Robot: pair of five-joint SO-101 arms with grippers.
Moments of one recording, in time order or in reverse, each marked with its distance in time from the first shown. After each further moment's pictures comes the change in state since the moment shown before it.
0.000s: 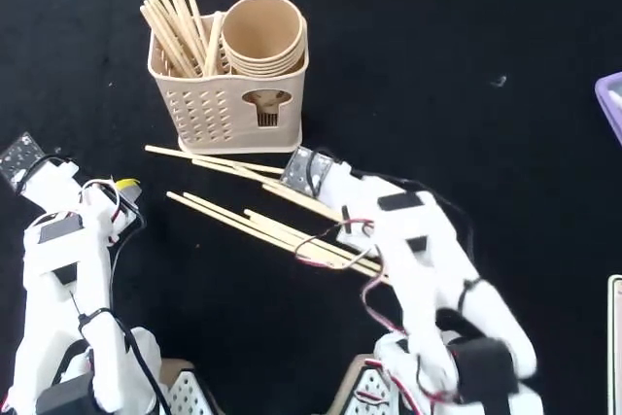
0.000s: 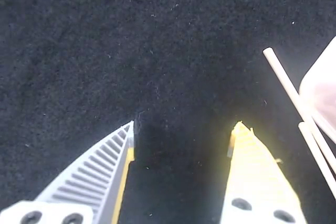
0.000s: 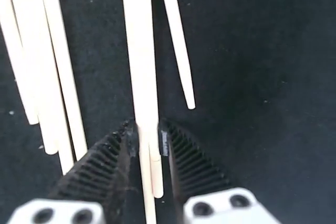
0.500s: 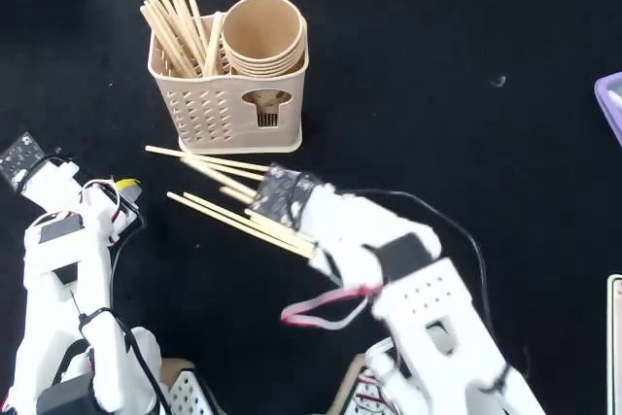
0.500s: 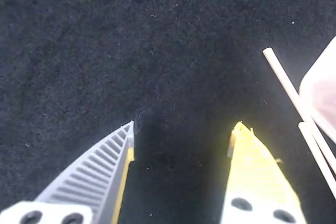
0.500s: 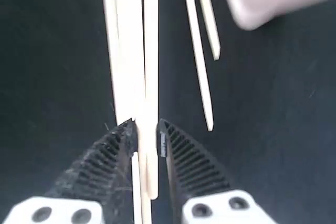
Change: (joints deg) left arm 0.0 0.0 0.0 0.0 0.0; right arm -18.5 -33.5 -3.1 25.3 -16.0
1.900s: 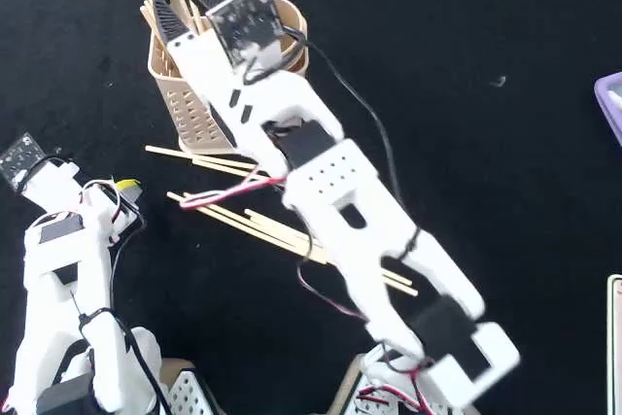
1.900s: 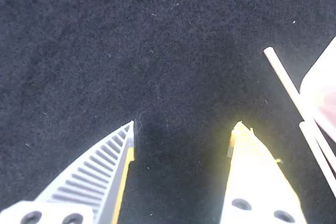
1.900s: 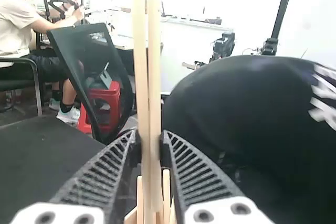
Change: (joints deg) left arm 0.0 0.0 0.1 0.0 0.0; right arm -6.0 51.9 -48.5 -64.9 -30.7
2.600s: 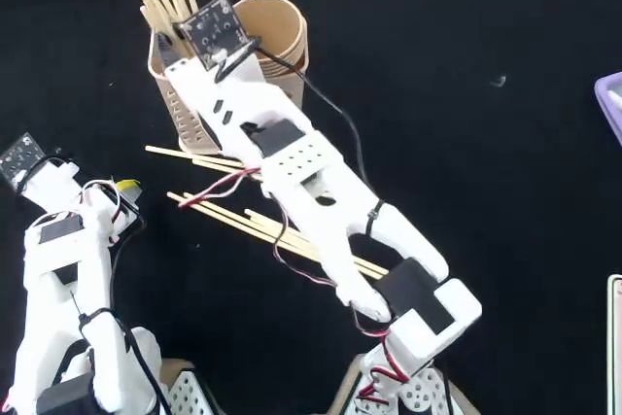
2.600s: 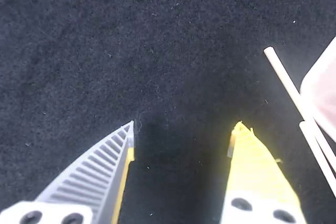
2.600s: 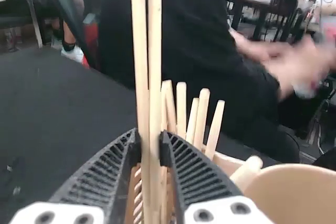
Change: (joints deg) left arm 0.0 0.0 0.0 0.0 0.0; right arm -0.1 12.5 1.7 0.0 0.0
